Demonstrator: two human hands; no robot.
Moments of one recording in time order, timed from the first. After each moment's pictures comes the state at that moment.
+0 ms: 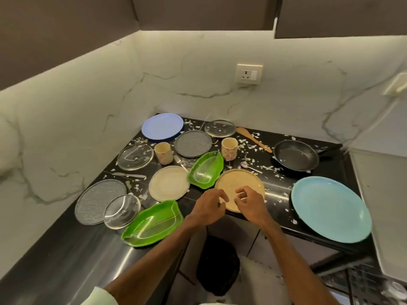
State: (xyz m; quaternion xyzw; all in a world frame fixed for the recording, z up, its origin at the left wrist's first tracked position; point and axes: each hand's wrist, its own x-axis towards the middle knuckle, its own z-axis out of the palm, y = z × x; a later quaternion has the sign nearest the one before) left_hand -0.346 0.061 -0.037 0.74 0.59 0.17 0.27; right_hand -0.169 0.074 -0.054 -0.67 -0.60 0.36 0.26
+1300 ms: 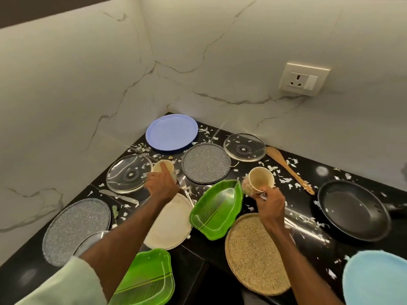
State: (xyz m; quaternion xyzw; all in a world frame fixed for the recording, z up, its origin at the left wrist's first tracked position) left_hand -0.504 0.325 -0.081 0.46 0.88 -0.02 0.10; right_hand -0.190 0.326 -0.126 -0.70 -0.61 0.22 0.32
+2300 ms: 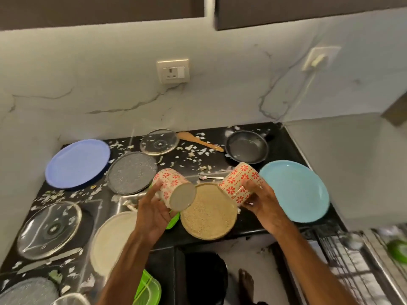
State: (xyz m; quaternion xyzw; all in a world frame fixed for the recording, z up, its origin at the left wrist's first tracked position) left_hand -0.384 0.218 0.003 0.17 0.41 0.37 0.82; right_hand -0.111 0.113 0.008 -0.52 -0.15 0.57 0.63
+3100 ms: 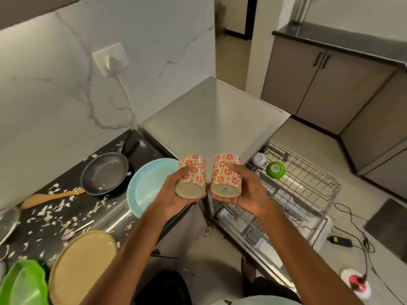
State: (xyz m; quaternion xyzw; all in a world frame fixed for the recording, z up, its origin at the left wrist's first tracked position) left_hand 0.063 0.041 0.012 0.36 0.32 -0.03 0.88; right_hand 0.173 -0.151 -0.006 -0.35 0.10 0.52 0.77
